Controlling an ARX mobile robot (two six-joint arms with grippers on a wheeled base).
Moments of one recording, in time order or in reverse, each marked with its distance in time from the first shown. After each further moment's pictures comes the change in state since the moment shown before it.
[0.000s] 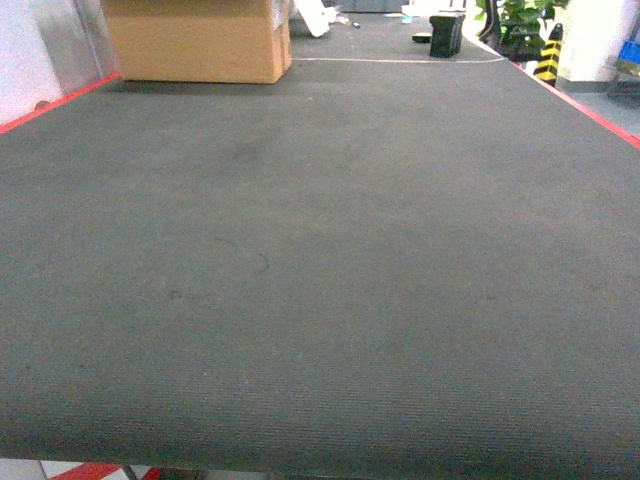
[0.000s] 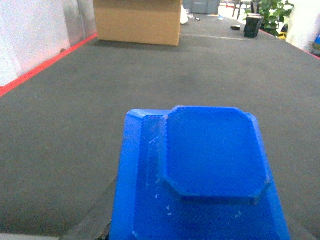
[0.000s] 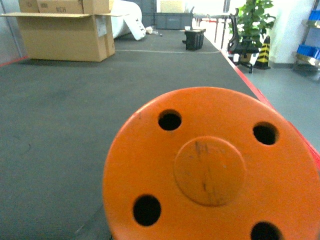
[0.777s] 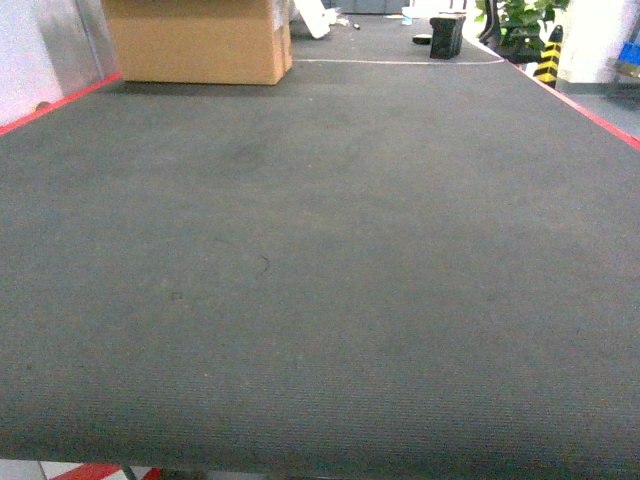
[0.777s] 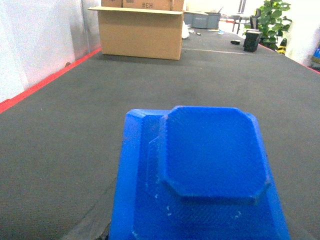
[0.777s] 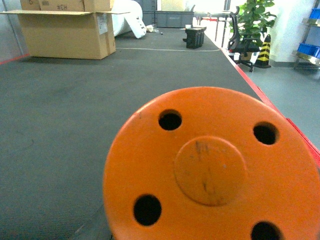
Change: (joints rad) left arm 0.002 -0.064 0.000 -0.029 -0.001 0.000; right arm 0.000 -0.164 0.001 -0.172 0.000 0.000
